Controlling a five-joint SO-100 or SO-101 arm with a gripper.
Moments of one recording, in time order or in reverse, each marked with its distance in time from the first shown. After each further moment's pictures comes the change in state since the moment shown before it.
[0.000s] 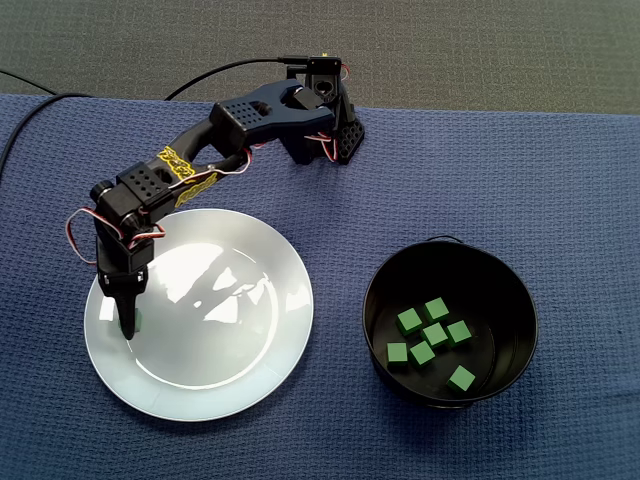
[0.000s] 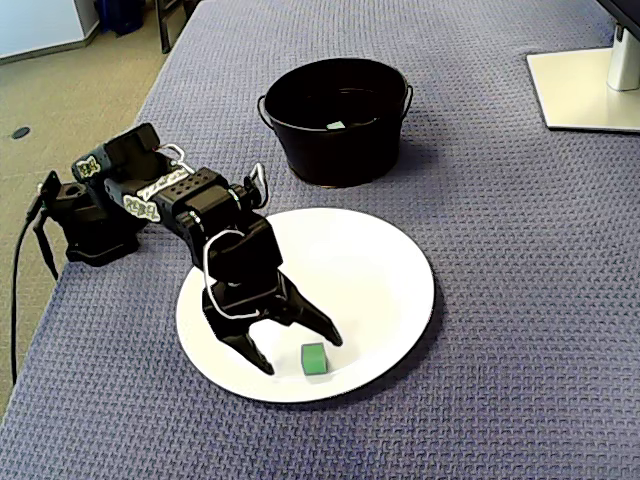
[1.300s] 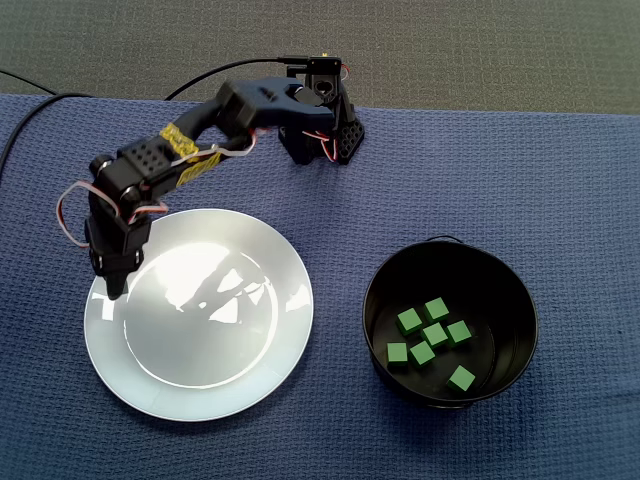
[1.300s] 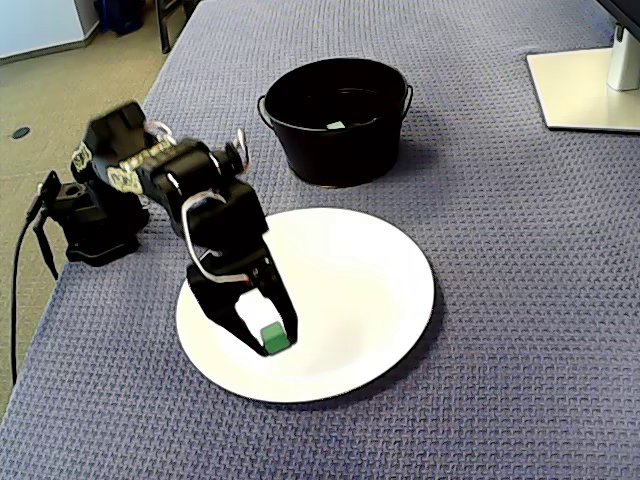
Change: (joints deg) arm 0.6 18.6 16.3 -7.2 -9.1
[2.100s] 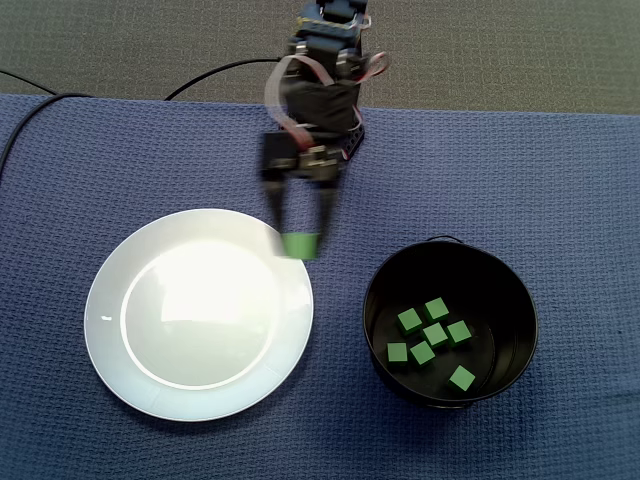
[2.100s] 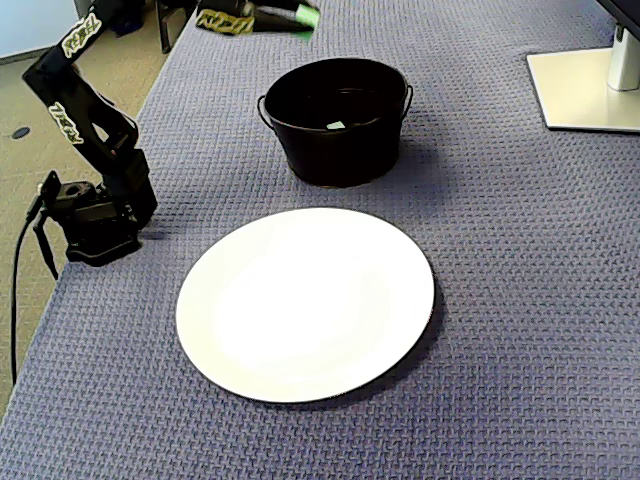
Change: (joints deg) arm -42.6 73.9 54.6 -31.2 -12.7
